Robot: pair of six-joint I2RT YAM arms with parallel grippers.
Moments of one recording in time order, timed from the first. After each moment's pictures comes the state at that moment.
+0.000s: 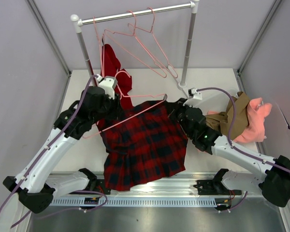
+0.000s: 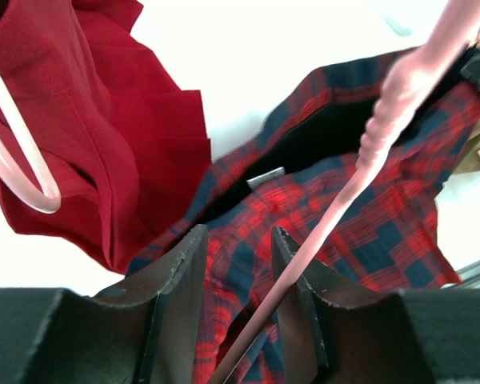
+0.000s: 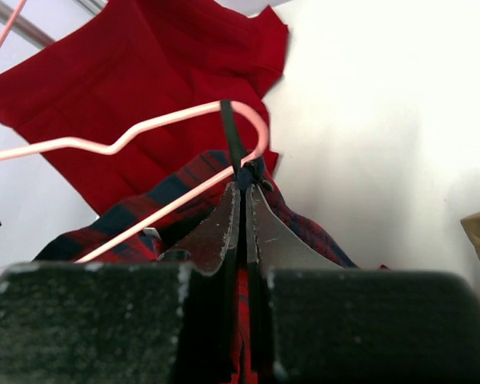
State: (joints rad) left arm -0.59 1.06 1.31 -0.83 -0.13 -0.25; right arm 0.81 1.12 0.76 0.27 0.44 0.65
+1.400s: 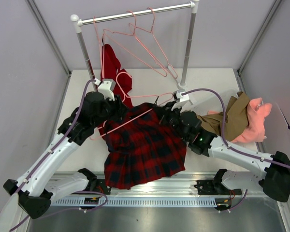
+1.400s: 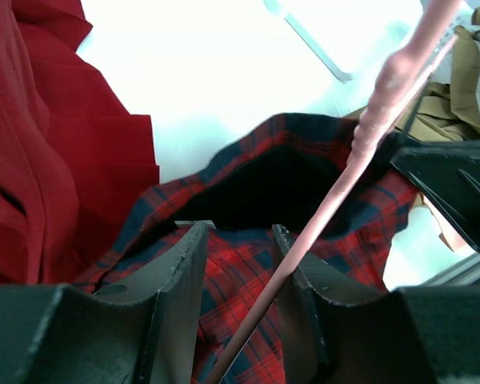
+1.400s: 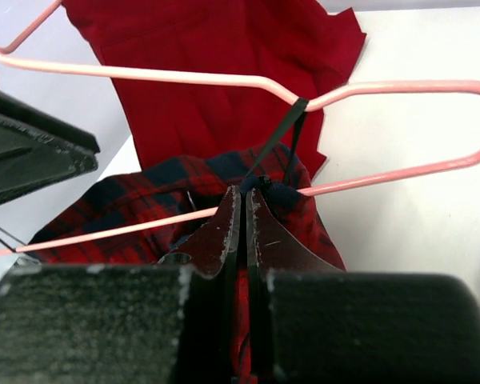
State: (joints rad) left arm -0.59 0.99 1.13 -0.57 -0.04 -0.38; right arm 0.94 1.15 0.79 0.38 0.34 0.42
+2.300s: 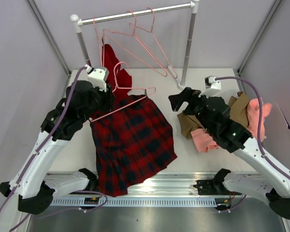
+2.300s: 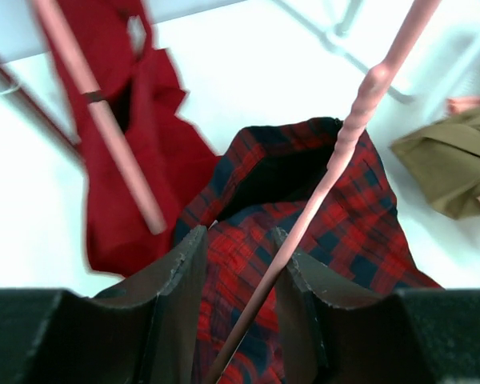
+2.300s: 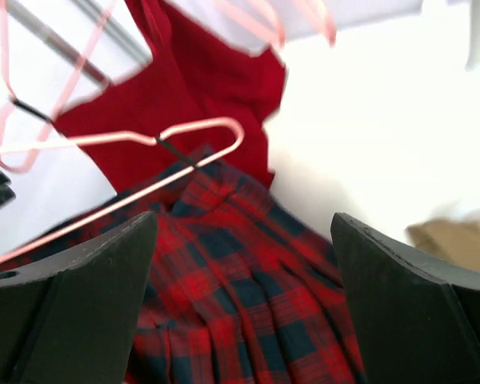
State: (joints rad) left arm -0.59 1.05 1.45 -0.81 -0.19 -0.13; right arm 0.78 0.96 1.08 -0.27 0.36 0.58
